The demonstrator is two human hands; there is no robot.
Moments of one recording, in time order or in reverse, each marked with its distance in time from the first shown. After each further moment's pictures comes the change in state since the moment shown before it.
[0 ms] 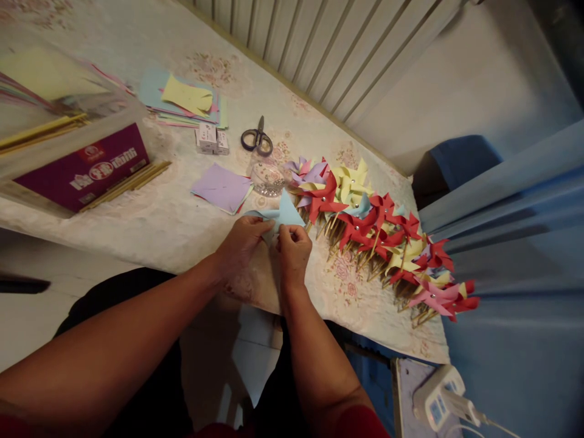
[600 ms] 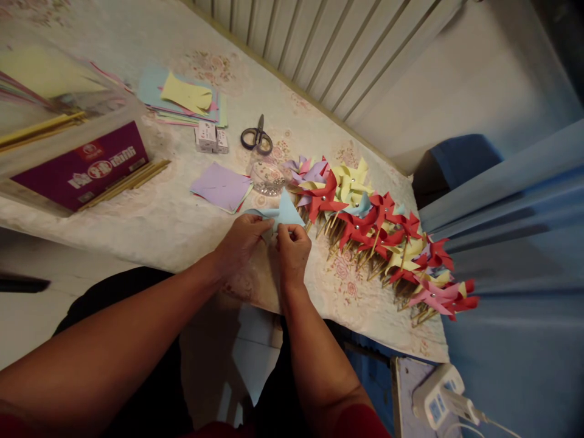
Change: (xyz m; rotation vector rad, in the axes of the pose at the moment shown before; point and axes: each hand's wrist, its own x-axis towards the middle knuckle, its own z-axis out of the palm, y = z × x) left_hand 0.004 -0.003 -0.007 0.037 0.007 0.014; right_hand -0.003 -0.004 0.001 -0.041 -0.007 -0.016
